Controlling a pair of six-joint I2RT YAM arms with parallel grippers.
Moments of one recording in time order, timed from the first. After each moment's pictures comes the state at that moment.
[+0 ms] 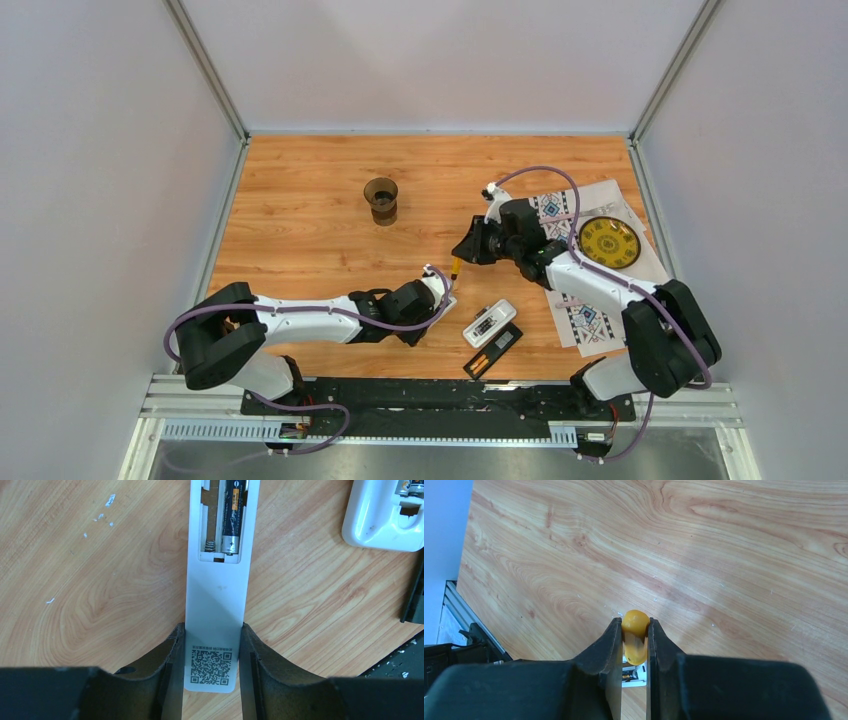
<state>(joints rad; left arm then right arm) -1.11 1.44 0.65 -0.18 -0.17 -0.30 0.53 1.43 0.79 0.07 -0.30 0.51</state>
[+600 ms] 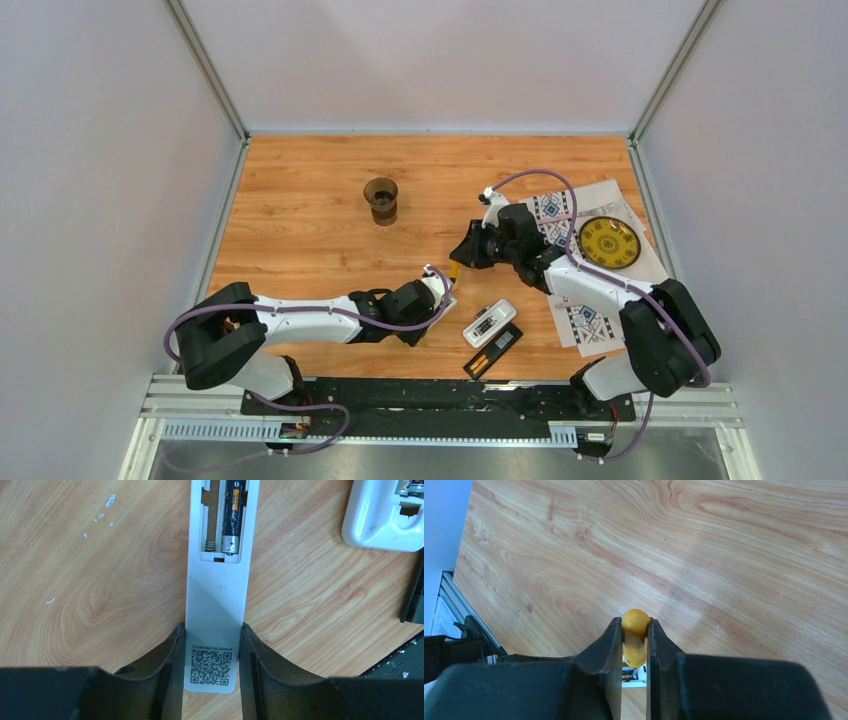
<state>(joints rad) -1.11 1.44 0.65 -0.18 -0.17 -0.30 0.55 1.44 0.75 0.12 -0.31 0.49</state>
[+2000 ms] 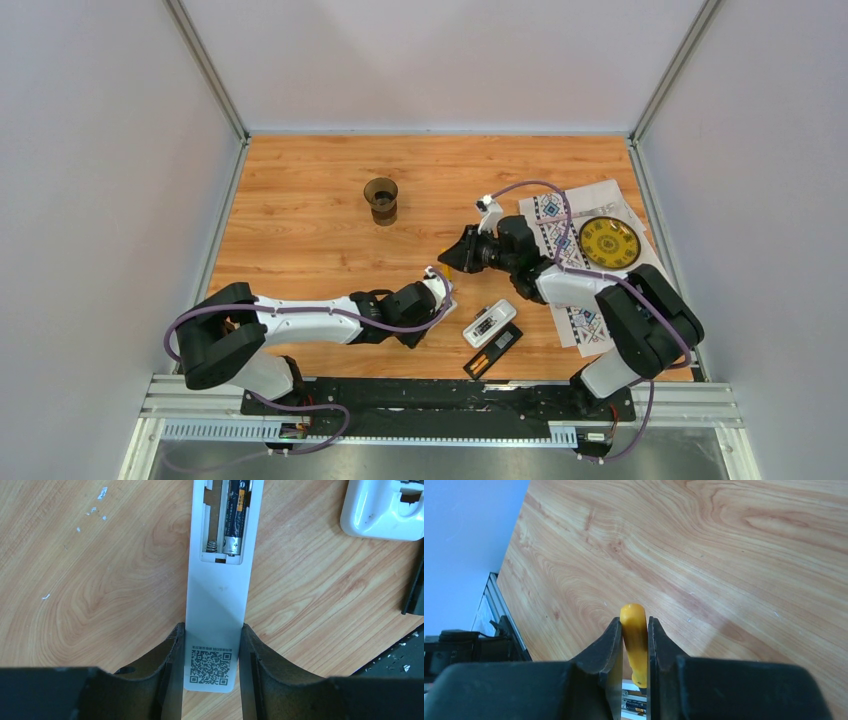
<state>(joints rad) -1.12 1.44 0.66 -0.20 -0.17 -0.30 0.58 1.54 0.64 0.50 -0.42 0.59</state>
